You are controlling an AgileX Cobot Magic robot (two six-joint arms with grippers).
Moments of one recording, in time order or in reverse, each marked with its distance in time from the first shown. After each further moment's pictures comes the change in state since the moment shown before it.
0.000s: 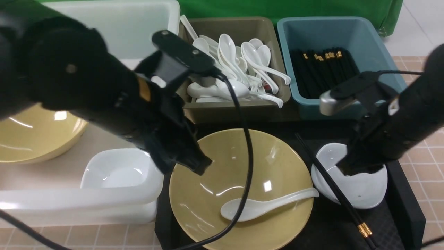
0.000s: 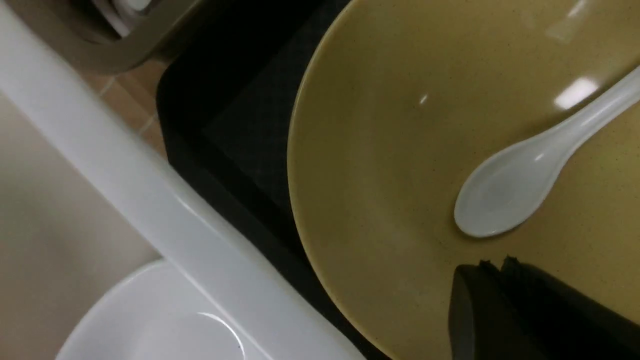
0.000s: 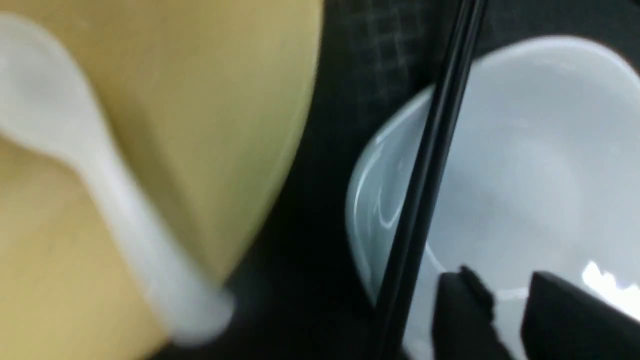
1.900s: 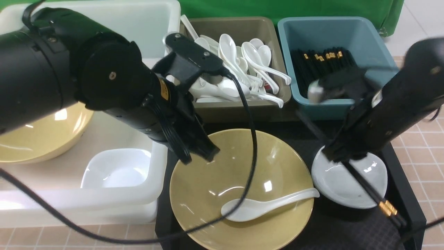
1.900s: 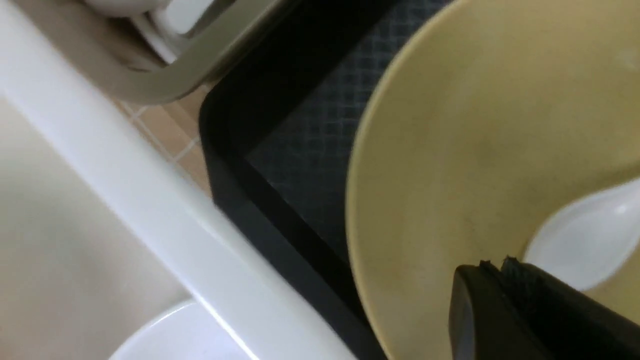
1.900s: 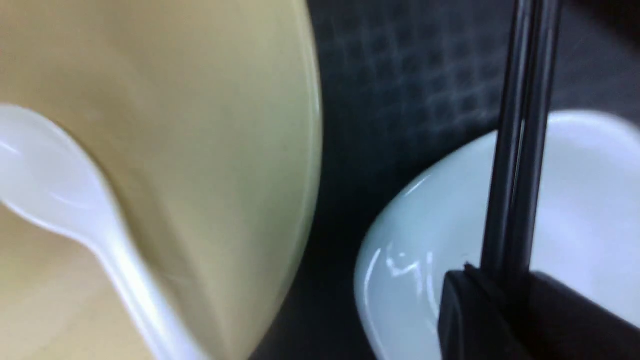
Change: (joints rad) right arm 0.002 -0.021 -0.053 0.032 -0.037 -0.005; left arm 0.050 0.088 -0.002 0.061 -0.119 -0.087
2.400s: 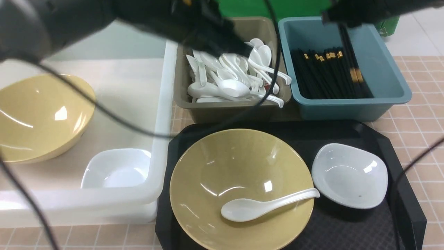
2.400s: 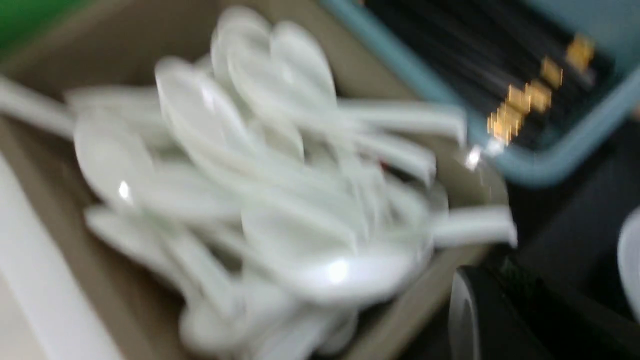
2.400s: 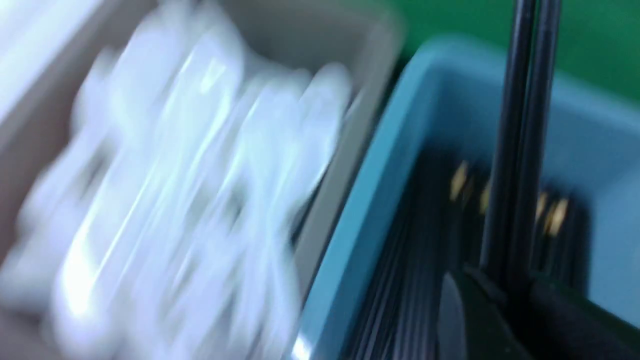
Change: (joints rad) right arm -0.126 0.214 -0.477 -0.077 -0.349 0.113; left arm 0.091 0.246 -0.408 -0.237 -0.238 0.225
